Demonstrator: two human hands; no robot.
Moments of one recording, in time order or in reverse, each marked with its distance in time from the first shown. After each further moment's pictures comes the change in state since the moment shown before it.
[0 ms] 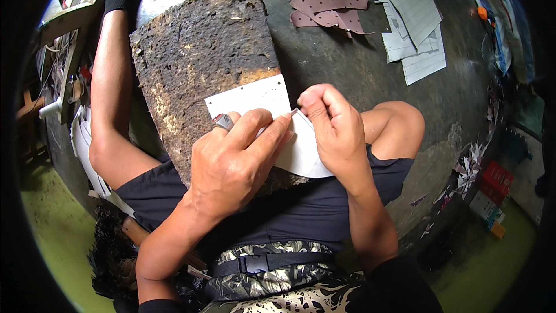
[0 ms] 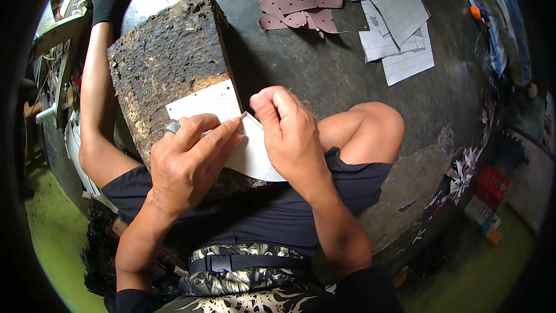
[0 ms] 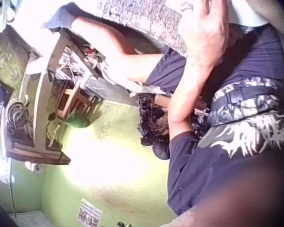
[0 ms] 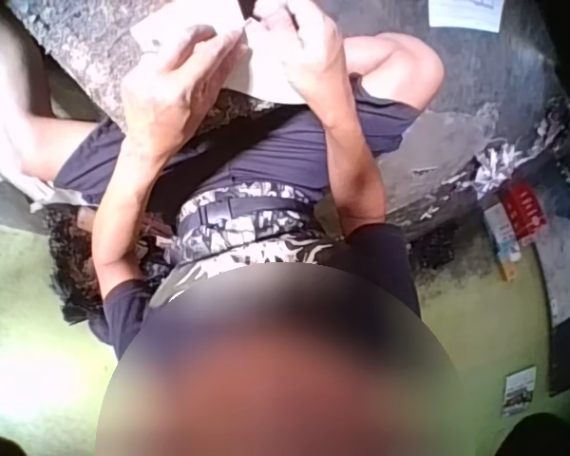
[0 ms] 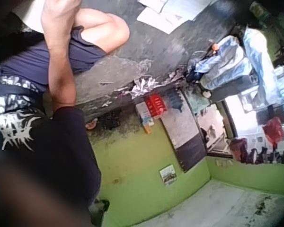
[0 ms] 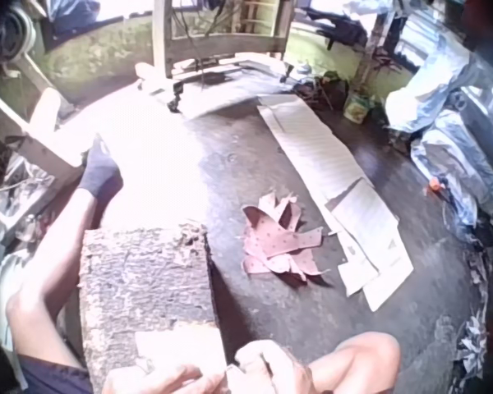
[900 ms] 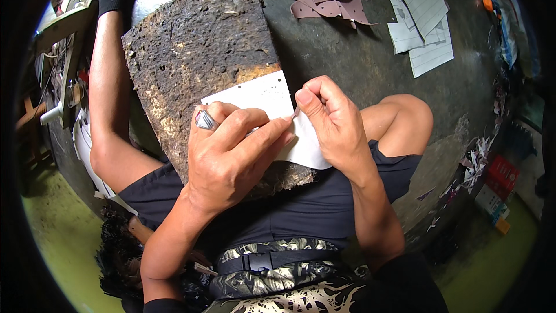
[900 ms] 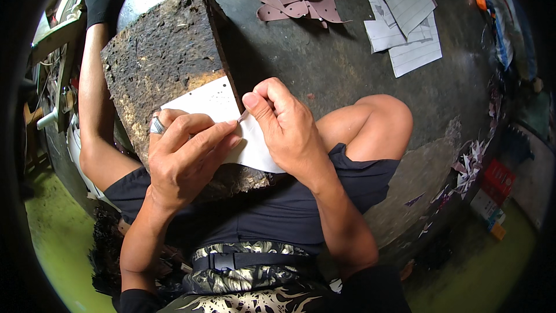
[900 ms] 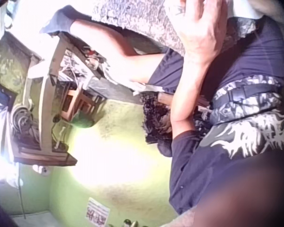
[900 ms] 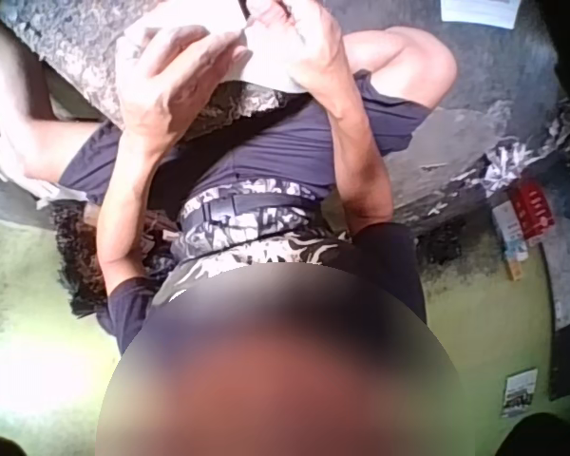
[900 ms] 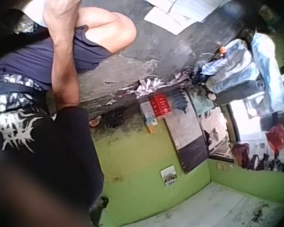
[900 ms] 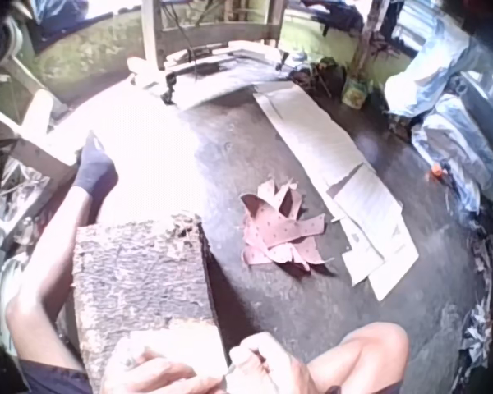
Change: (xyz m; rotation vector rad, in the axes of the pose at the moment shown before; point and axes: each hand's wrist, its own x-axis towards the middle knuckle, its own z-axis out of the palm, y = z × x) left_hand -0.004 -0.017 0.010 -0.091 0.095 0.027; right_hand 0.001 0.017 0.003 0.214 -0.164 0.088
